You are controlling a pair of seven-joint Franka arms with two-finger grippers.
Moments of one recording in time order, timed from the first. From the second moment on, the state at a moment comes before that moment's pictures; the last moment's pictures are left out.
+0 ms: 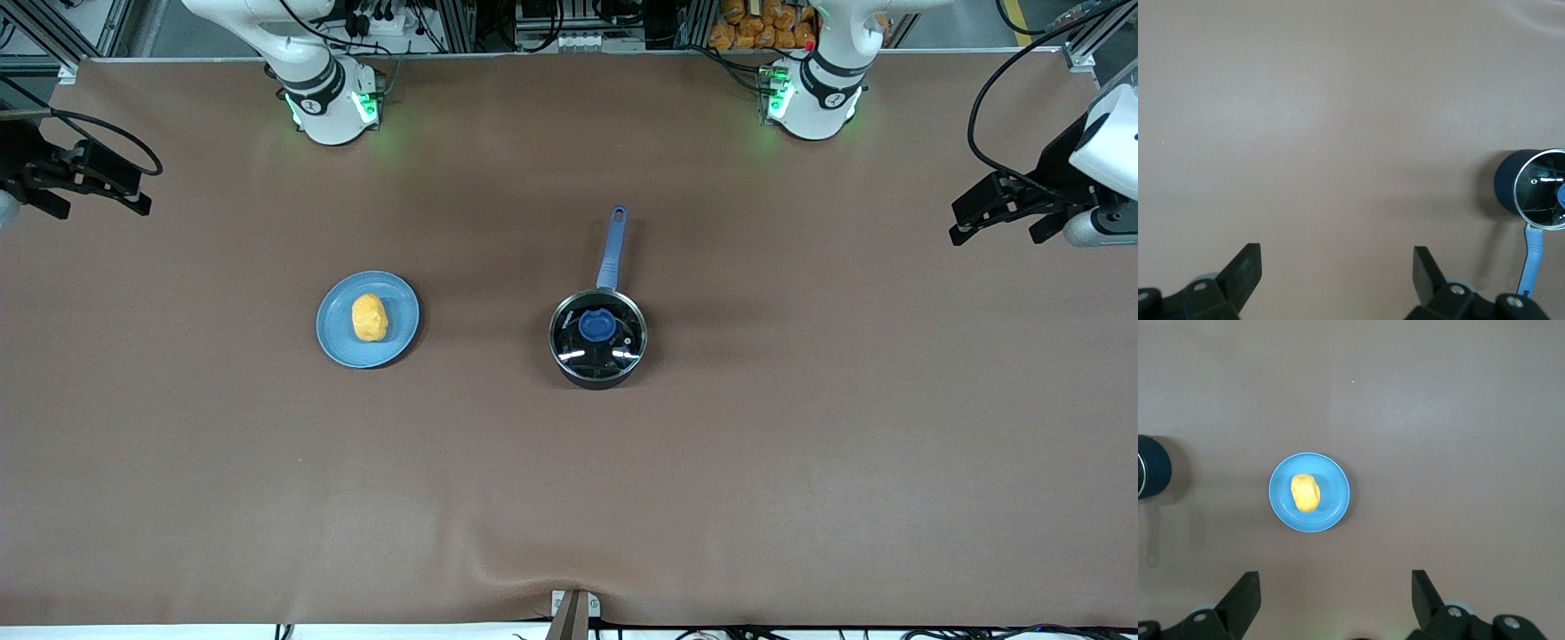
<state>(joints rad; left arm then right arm) -0.03 -0.05 -0.06 -1.63 -0.03 1.65 -0.12 -0.01 -0.02 0.02 -1.48 0.04 1.43 0.00</state>
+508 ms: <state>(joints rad) -0.03 -0.05 -0.05 -1.63 -0.03 1.65 -0.08 -0.01 -0.02 0.02 -1.48 0.05 1.43 0.00</state>
